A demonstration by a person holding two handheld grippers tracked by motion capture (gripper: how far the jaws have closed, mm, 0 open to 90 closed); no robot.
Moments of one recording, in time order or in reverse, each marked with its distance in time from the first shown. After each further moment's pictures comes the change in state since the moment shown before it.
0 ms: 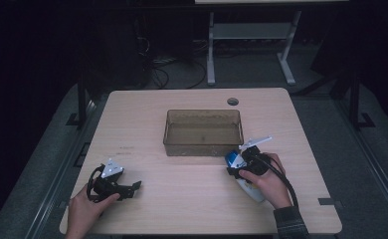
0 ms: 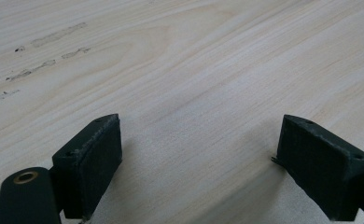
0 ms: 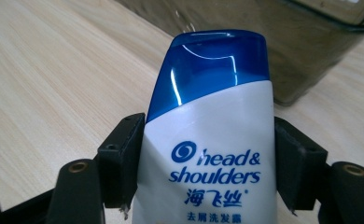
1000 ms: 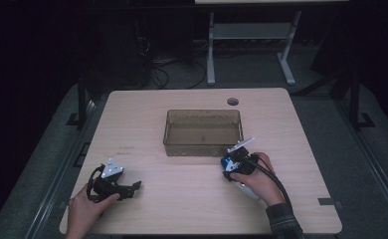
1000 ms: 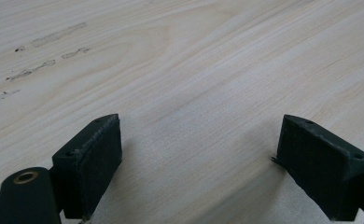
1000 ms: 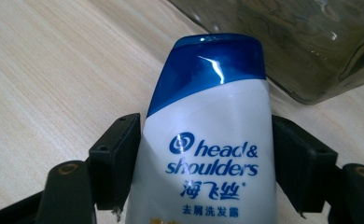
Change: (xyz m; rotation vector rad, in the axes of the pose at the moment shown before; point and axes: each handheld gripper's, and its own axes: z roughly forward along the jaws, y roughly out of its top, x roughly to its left) left arm 0.000 0.000 0.000 0.000 0.000 0.000; right arm 0.007 0.006 0.036 0.140 -0.077 -0.087
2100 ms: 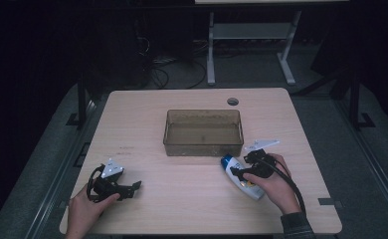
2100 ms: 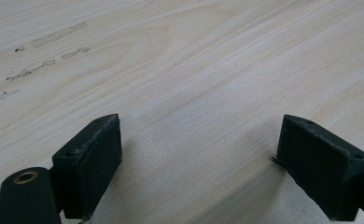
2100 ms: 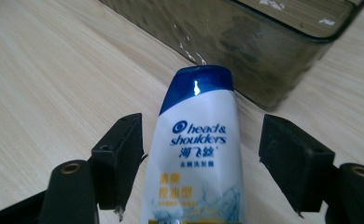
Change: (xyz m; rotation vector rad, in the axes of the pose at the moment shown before) left arm 0.000 0.000 0.000 0.001 0.000 0.002; right arm -0.010 -0.022 -0.044 -0.208 0.053 0.047
